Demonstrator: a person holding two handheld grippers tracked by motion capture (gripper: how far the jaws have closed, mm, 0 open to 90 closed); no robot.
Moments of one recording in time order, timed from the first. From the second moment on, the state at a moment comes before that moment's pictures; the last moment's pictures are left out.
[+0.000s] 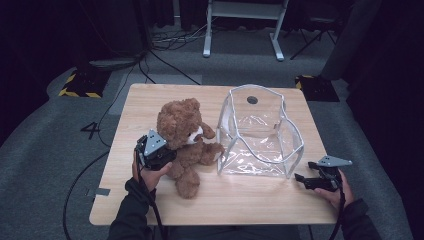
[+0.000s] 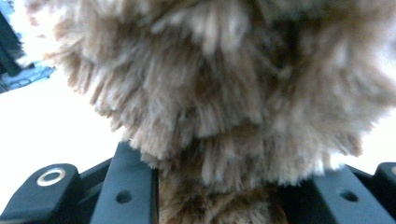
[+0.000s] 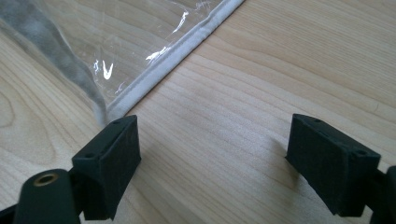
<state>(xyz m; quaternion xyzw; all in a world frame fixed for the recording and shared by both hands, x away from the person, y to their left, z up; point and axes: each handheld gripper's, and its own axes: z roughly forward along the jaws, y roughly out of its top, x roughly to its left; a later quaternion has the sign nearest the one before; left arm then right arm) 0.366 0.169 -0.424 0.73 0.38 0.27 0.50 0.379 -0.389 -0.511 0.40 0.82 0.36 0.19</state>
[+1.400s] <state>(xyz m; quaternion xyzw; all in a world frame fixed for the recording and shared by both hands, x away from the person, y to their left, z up) 0.409 0.160 -0.309 0.66 0.36 0.33 0.57 0.379 -0.389 -0.511 0.41 0.82 0.36 0.19</state>
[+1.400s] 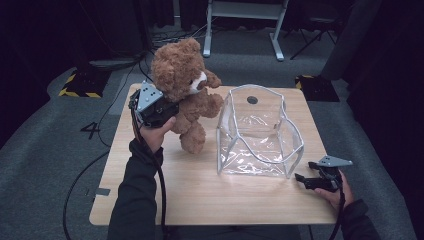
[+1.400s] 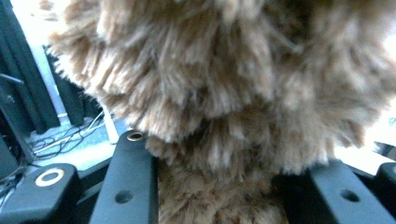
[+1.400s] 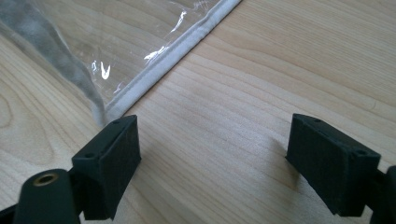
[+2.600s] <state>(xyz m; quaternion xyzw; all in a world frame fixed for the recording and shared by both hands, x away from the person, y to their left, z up) 0.417 0.099 -0.229 0.66 0.31 0.33 0.60 0.379 -0.389 -0.511 0.41 0.82 0.36 0.19</state>
